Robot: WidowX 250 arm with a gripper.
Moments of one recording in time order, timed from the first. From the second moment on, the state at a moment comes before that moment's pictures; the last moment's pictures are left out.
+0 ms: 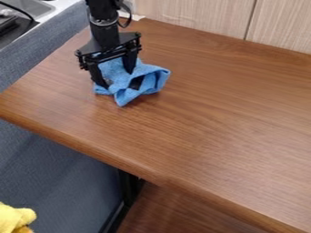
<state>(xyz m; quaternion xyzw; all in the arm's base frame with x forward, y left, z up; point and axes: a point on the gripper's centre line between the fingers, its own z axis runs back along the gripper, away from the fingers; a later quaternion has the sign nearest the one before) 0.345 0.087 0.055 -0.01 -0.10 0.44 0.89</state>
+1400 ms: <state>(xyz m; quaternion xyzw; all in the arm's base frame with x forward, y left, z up) 0.291 -0.028 0.087 -0.05 -0.10 0.30 0.95</state>
